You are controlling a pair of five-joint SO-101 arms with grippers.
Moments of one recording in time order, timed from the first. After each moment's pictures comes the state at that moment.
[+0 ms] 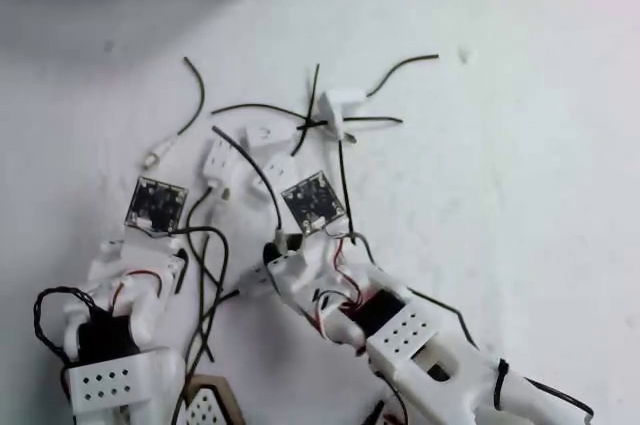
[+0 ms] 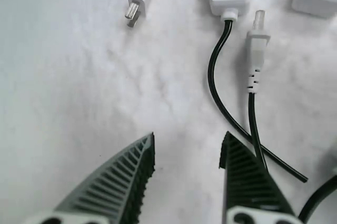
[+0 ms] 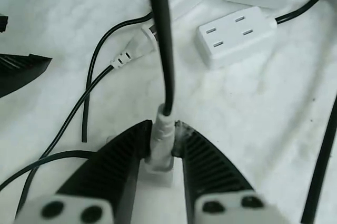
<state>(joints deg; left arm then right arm) -17.4 -88.0 86.6 63.2 -26.8 -45.7 -45.9 79.6 16.9 -9.5</state>
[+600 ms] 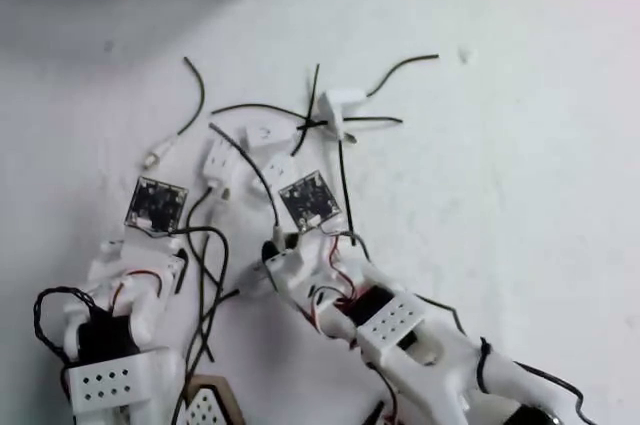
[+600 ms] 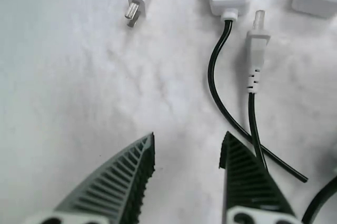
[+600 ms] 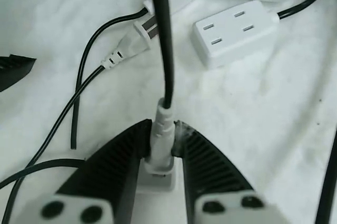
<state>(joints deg) -17.4 -88.0 86.6 63.2 -26.8 -45.5 -34.3 79.3 7.7 -9.5</state>
